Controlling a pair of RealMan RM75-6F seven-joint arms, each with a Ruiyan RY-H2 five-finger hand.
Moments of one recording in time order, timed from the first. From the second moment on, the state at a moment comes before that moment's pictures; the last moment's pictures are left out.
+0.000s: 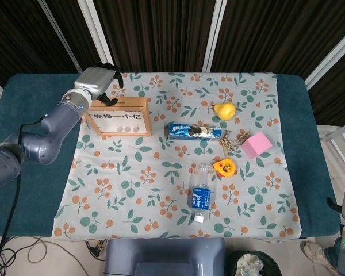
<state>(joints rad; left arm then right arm) -1.54 -1.02 0.15 -1.35 0.44 0.42 0.07 0.09 -1.25 0.21 -1.51 -1.06 1.43 -0.33</state>
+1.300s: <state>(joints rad) -0.45 -1.23 0.28 -1.68 1.24 1.67 0.16 0.09 -1.21 0.11 -1.48 -1.49 1.53 0.00</state>
